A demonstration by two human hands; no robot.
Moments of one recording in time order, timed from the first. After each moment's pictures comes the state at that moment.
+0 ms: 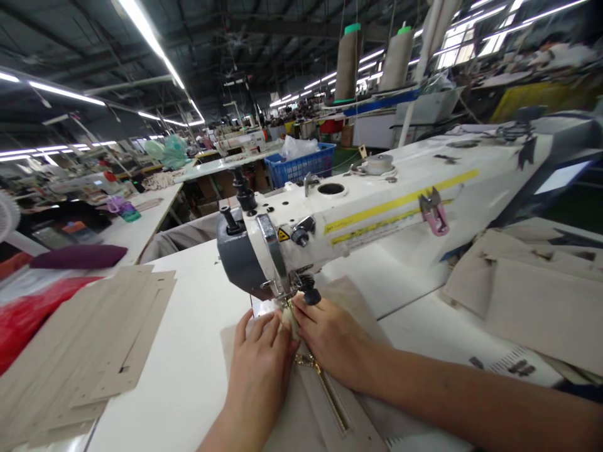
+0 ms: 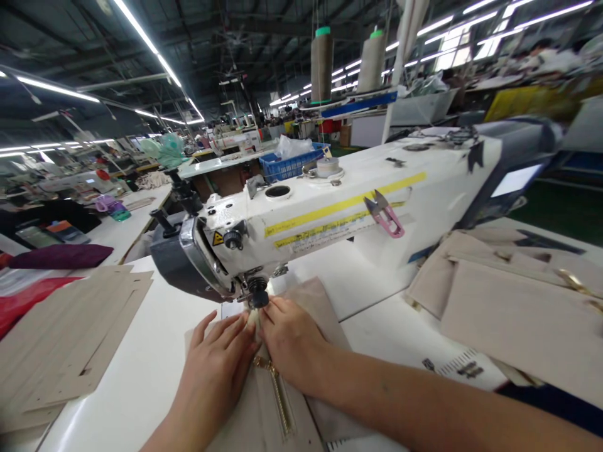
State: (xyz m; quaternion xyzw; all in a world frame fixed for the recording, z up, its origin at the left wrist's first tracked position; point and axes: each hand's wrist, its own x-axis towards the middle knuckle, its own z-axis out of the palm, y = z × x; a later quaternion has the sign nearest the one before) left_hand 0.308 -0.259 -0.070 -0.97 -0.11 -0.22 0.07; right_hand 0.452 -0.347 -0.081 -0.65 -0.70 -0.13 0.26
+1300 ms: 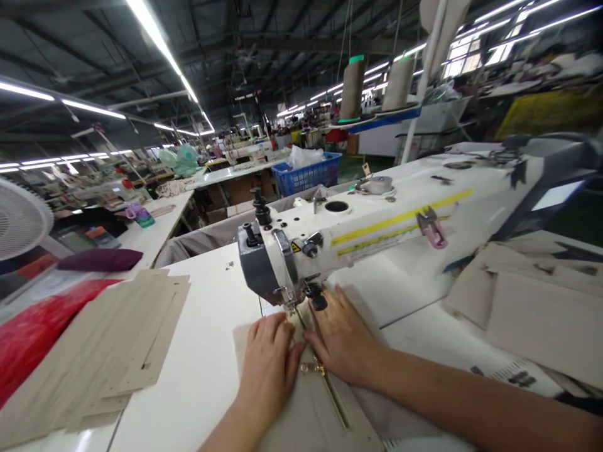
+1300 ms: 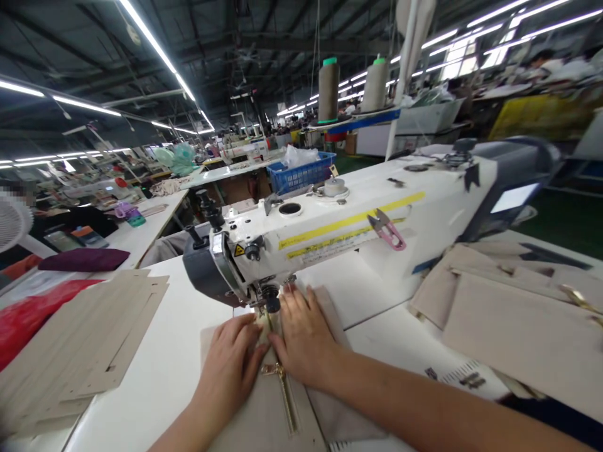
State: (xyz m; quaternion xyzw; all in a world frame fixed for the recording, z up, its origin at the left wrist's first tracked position) left_hand 0.309 -0.255 -0.071 -0.96 -0.14 -0.25 0.00; right_hand 0.451 -0.351 -0.093 -0.73 -0.62 -0.15 0.24
